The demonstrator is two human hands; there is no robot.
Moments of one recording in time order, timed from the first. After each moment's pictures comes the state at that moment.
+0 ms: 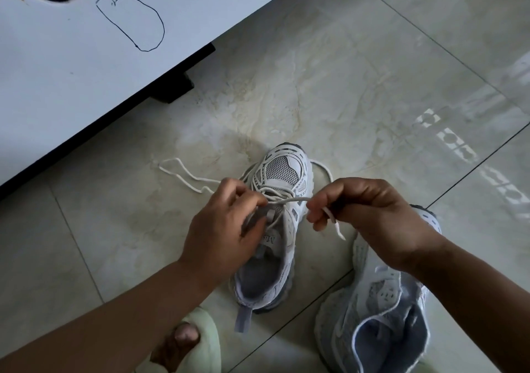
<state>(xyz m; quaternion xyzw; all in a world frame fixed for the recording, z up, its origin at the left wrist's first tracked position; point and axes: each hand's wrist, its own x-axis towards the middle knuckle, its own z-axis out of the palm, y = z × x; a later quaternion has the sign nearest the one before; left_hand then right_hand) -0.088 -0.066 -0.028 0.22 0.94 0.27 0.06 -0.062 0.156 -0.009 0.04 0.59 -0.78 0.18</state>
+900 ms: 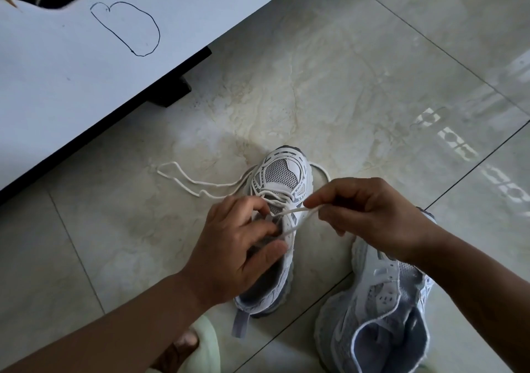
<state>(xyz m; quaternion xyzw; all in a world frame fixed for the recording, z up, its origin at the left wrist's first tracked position) -0.080 -0.062 -0.027 0.32 0.90 0.27 0.08 -0.070 0.169 -0.010 0.00 0.73 -0.65 0.21</state>
